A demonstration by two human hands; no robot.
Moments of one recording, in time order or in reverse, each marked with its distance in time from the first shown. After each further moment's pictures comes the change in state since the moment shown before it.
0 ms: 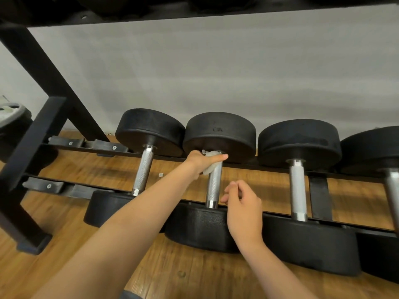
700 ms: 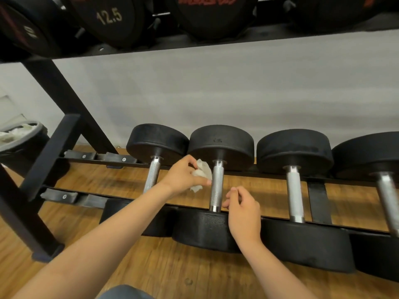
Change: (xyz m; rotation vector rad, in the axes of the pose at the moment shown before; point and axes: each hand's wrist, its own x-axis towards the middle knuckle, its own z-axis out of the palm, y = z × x) left_hand -0.079 -0.006 -0.049 0.341 0.042 0.340; right_hand -0.002 -0.002 -0.001 -0.004 0.011 0.019
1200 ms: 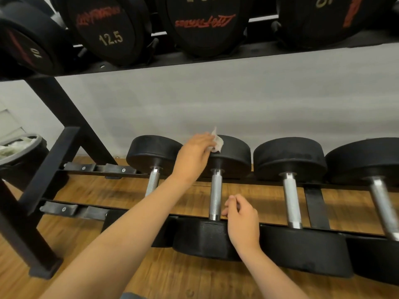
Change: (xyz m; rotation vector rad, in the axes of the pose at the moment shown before) left_hand 0.036 0.043 0.000 0.417 0.443 0.667; right_hand -0.001 -0.003 -0.001 0.016 -0.019 0.045
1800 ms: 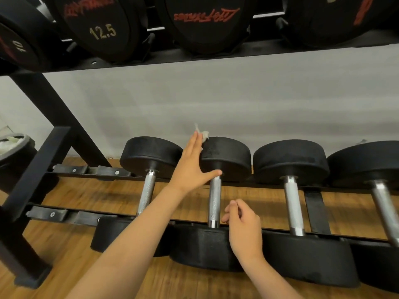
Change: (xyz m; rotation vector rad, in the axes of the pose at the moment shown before) left_hand -0.014 -0.022 0.022 -0.159 -0.229 -0.202; right_hand 0.002 -0.003 0.001 -0.005 0.012 0.006
